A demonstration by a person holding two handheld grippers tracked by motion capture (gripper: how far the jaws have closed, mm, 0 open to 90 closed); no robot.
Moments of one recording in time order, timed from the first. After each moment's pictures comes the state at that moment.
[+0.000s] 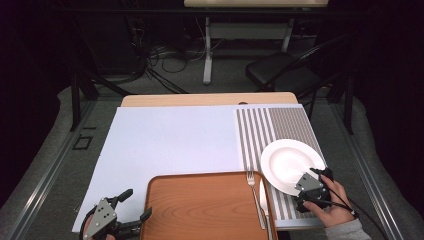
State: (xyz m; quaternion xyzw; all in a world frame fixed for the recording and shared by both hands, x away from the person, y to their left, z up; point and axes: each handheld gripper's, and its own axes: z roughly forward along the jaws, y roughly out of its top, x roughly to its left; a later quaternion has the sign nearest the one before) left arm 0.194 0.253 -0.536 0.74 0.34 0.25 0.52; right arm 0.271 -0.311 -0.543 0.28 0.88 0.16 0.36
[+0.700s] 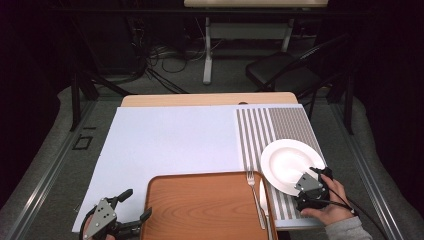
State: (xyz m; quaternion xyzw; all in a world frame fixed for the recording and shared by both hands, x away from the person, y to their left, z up) left arm 0.194 0.253 -0.536 0.74 0.34 0.25 0.52; right arm 0.273 -0.312 -0.545 0.28 0.88 0.15 0.36
